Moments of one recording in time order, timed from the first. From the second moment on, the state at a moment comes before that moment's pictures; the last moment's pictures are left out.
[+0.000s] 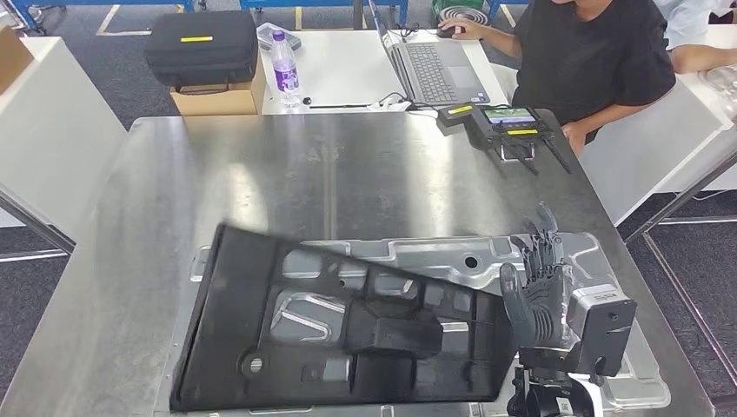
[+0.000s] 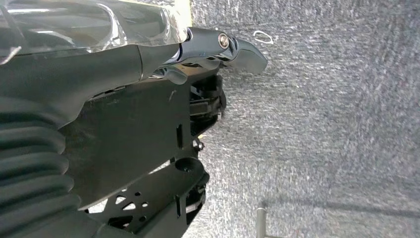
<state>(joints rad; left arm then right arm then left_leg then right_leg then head) -0.14 -0.15 -0.98 -0.22 1.16 0.13 -0.39 -0.01 -0.32 0.47 -2.08 -0.08 -0.62 -0.05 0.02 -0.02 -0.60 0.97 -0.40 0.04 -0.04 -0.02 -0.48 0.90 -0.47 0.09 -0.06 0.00</state>
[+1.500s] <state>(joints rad) -0.14 -0.14 -0.98 -0.22 1.22 0.04 -0.38 0.02 -0.26 0.43 -2.16 0.02 -0.62 -0.16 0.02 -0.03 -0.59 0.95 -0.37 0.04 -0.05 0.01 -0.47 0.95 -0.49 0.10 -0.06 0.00</state>
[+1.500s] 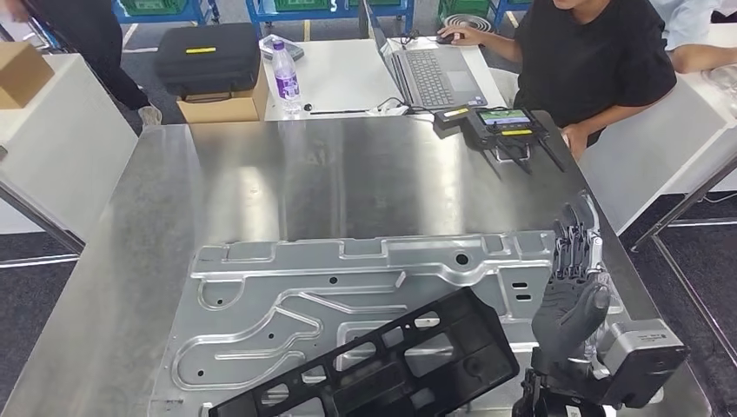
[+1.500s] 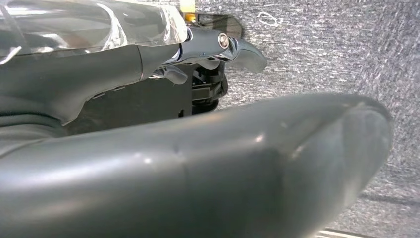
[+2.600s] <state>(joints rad) -0.14 -0.14 -0.98 -0.22 1.24 0.02 -0.39 0.02 -0.25 0.46 -2.19 0.01 -0.62 -0.17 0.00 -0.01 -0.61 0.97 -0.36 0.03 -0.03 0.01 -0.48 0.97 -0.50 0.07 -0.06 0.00</state>
